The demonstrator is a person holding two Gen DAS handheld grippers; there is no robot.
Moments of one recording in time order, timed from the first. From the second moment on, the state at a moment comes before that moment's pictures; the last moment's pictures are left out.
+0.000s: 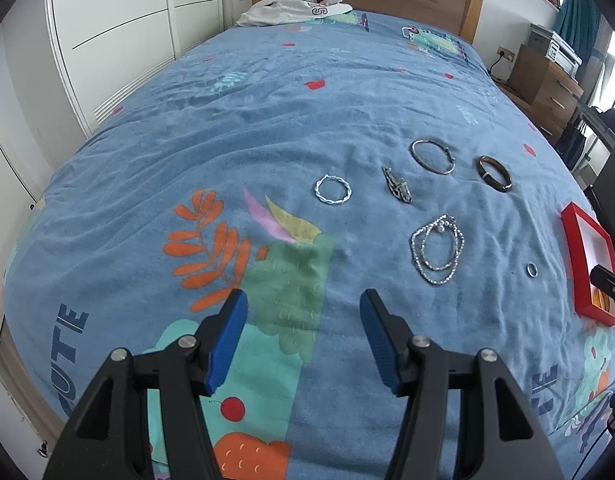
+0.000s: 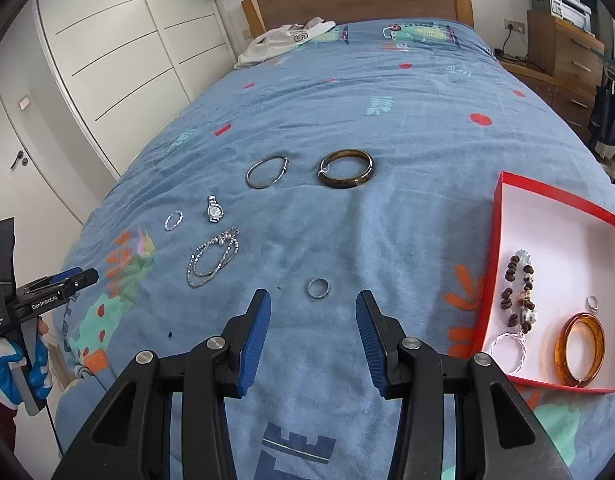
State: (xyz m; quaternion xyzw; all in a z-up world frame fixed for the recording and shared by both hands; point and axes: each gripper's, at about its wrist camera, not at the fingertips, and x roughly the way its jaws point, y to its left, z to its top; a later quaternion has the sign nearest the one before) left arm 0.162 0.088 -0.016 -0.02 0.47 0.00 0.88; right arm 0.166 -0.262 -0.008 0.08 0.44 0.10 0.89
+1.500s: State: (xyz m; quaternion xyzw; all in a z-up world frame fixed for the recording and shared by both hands) left arm 0.222 0.033 -0.072 -0.03 0.51 -0.07 0.86; right arm 0.224 -0.241 -0.080 0.07 0.50 0.13 0.86
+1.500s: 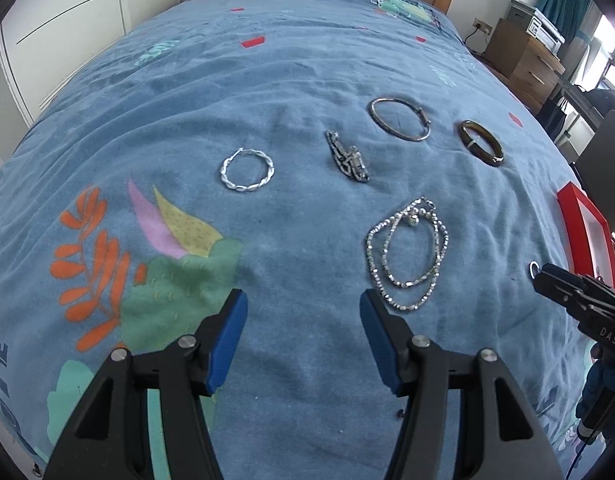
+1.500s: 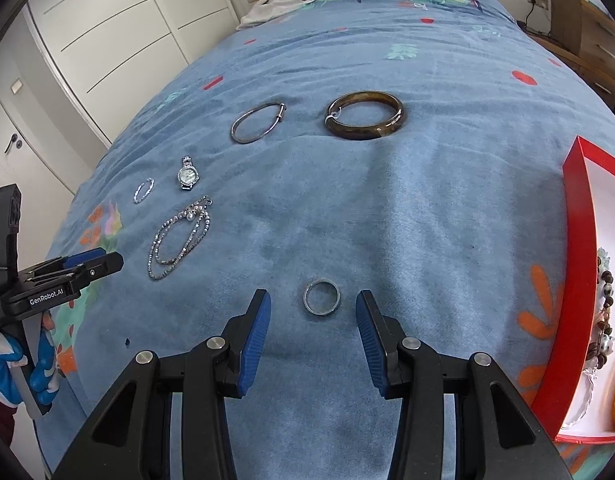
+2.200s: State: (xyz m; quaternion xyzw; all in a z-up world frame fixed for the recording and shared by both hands) left arm 0.264 -0.013 -0.095 -0.01 0.52 -0.09 0.85; right arm 0.234 -0.237 -0.098 0.06 0.50 0.13 0.86
